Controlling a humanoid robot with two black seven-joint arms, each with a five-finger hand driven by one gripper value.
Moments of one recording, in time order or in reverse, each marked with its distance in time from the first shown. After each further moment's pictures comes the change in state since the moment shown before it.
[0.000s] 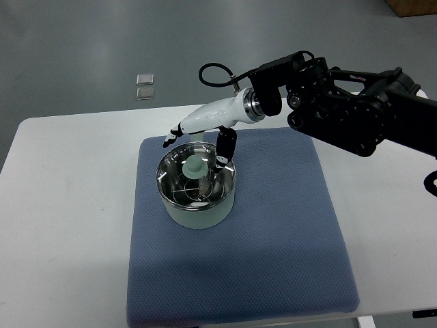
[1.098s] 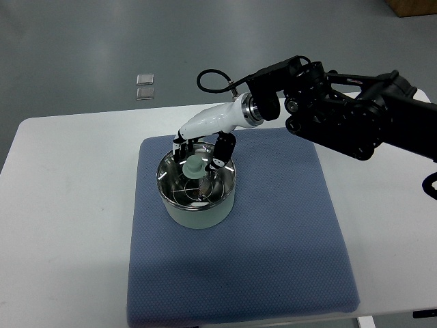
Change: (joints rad) left arm 0.000 0.000 0.000 0.000 0.000 0.000 0.000; right arm -0.010 0.004 -0.005 0.012 -0.010 0.005 0.003
